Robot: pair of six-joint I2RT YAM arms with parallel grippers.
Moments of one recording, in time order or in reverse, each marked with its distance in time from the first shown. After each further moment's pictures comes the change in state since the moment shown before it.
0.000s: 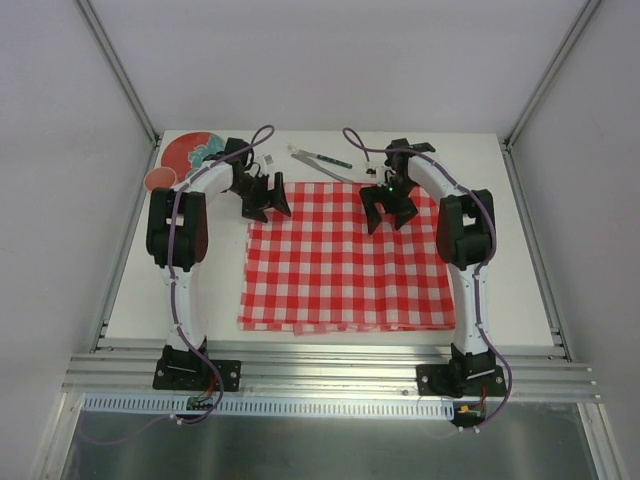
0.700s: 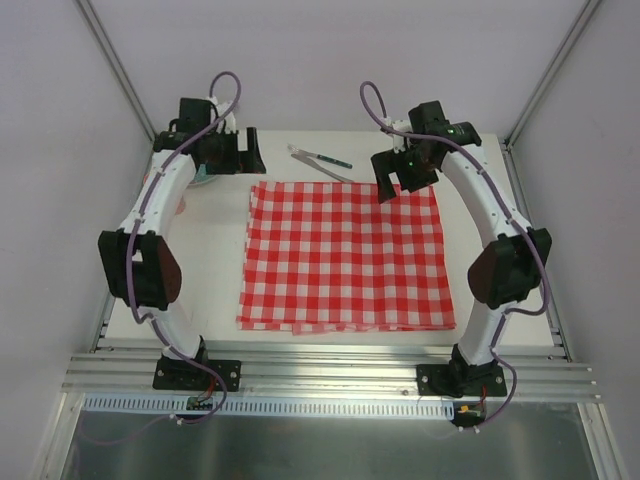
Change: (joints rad) left arm 0.040 -0.355 0.030 -0.048 -0.141 0.061; right arm 0.019 -0.411 -0.052 0.012 0.071 -0.003
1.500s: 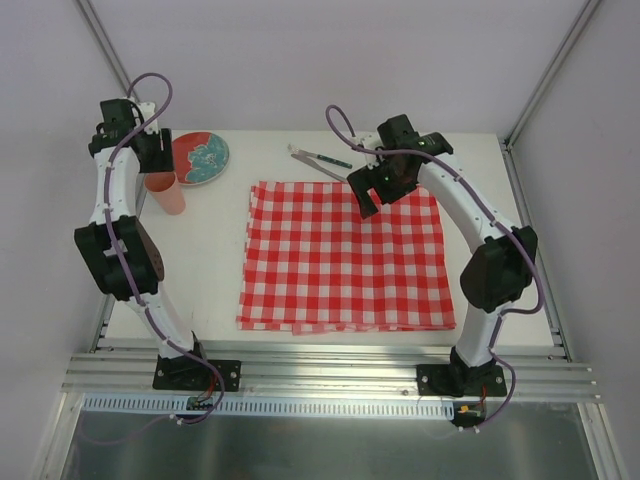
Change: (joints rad) left arm 0.398 0.023 0.107 -0.006 -0.267 0.286; right arm 0.143 -0.052 -0.069 0.035 0.061 -0.050
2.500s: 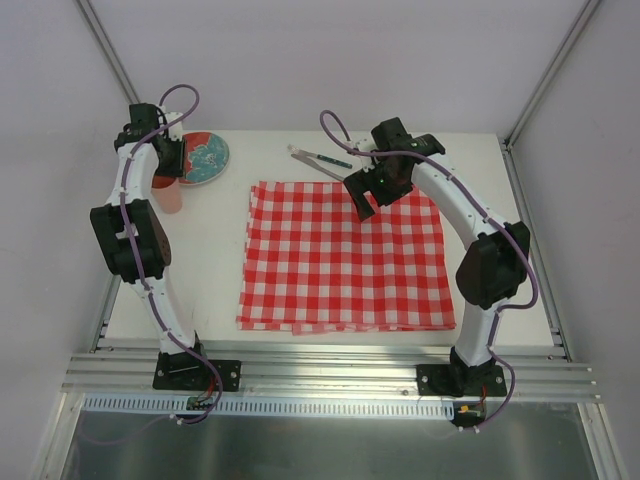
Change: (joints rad) left arm -0.074 0.188 0.057 -0.004 -0.008 0.103; right arm 0.020 0.039 0.000 0.009 0.022 -0.003
